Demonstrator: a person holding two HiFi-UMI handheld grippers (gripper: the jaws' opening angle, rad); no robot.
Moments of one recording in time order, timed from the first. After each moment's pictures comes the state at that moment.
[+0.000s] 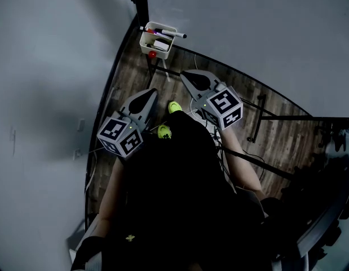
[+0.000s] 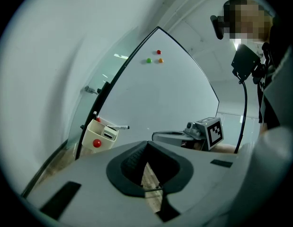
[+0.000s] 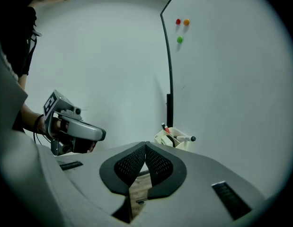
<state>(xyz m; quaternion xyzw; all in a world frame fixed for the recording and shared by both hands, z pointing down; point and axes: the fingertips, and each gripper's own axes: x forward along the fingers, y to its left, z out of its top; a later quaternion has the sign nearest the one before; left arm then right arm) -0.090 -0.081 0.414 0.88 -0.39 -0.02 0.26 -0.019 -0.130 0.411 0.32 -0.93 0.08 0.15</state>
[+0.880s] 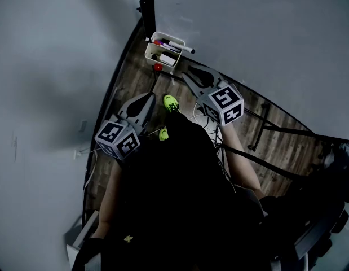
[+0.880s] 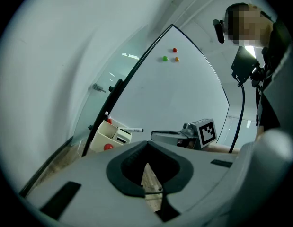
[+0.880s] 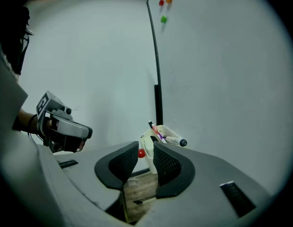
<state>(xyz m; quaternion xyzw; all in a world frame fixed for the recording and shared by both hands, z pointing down) -0.110 -0.132 0.430 0.86 -0.42 -0.02 0.29 -0.020 -0.209 0.437 0.32 -0.93 0.11 0.16</state>
